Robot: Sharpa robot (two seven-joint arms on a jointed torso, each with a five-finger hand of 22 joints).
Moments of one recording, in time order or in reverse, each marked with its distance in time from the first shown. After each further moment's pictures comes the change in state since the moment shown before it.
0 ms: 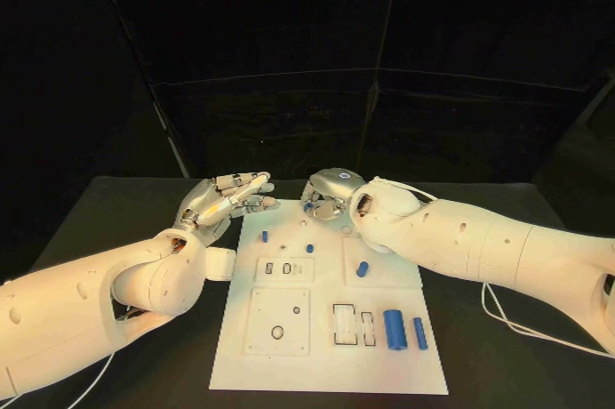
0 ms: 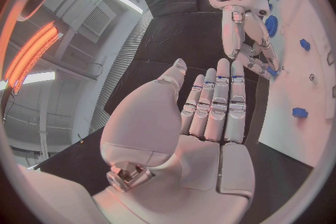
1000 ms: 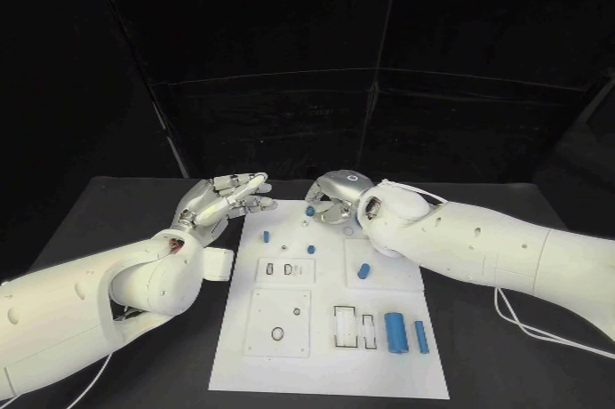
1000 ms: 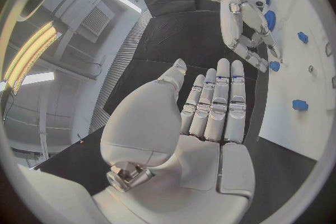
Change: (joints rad) left arm 0.002 -0.004 0.000 -0.008 0.000 0.000 -0.002; left_hand -0.004 0.004 0.000 0.000 0.000 0.000 0.000 0.000 -0.001 -0.004 0.004 -0.004 -0.001 0.000 0.000 0.000 0.001 0.000 0.004 0.003 0.000 -0.002; right arm 0.000 -0.074 0.000 0.088 -0.024 -0.009 -0.044; right_hand -0.035 -0.075 -0.046 0.067 -0.021 -0.200 0.036 -0.010 -0.012 -0.238 0.034 0.006 -0.060 -0.008 0.043 -0.063 -0.120 0.000 -0.102 0.041 -0.109 -0.185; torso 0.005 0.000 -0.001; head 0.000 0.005
